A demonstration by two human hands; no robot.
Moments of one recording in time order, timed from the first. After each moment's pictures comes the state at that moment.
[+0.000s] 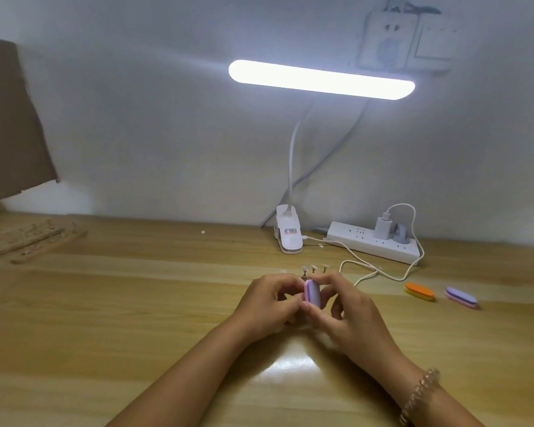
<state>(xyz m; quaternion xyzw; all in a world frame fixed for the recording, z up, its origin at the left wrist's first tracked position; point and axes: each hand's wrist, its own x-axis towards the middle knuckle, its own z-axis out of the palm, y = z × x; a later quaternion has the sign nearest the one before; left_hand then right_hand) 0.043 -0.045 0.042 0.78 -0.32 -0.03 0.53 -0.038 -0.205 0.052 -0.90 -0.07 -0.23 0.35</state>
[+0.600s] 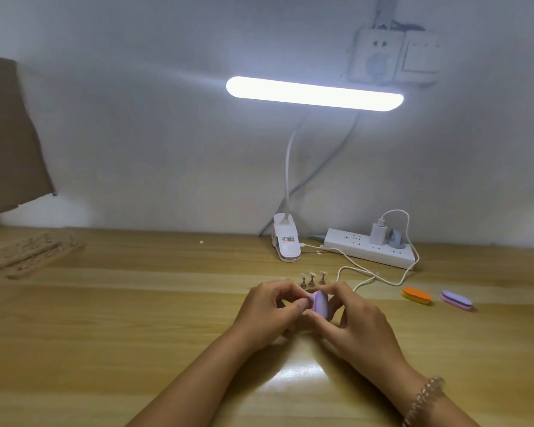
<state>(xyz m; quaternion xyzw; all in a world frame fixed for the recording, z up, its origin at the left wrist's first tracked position) 0.040 -0.043 0.041 0.77 -0.31 -0.01 0.56 -0.046 -0.204 0.052 -0.93 0.00 -0.24 0.28</state>
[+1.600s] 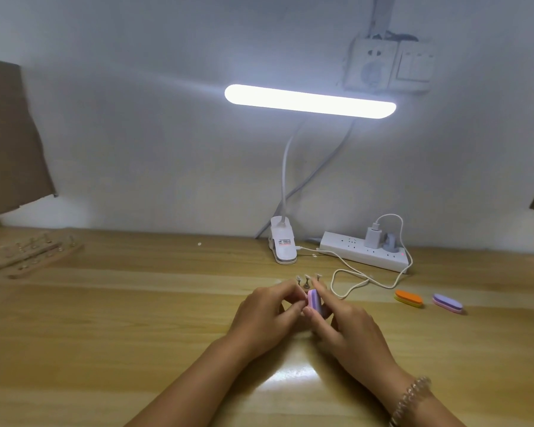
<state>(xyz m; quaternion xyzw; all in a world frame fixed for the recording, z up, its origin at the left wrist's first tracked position) 0.032 -0.045 0.043 0.84 -0.36 0.09 0.39 -0.041 -0.212 0.041 -0.93 -0.05 -0.22 0.28</state>
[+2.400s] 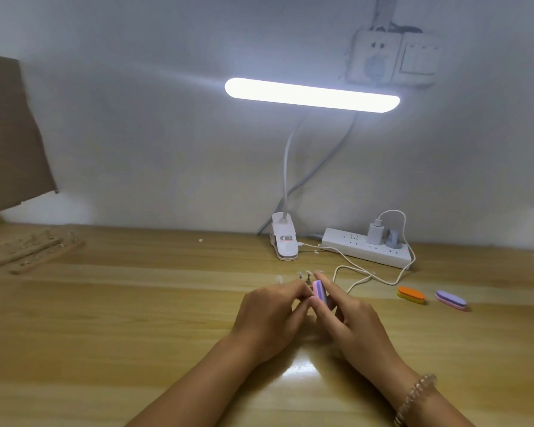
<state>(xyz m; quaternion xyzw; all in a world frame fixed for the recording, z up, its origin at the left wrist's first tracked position) 0.018 -0.048 0.047 0.85 -0.36 0.21 0.30 -0.040 -0.213 0.043 -0.91 -0.05 -0.25 0.31</state>
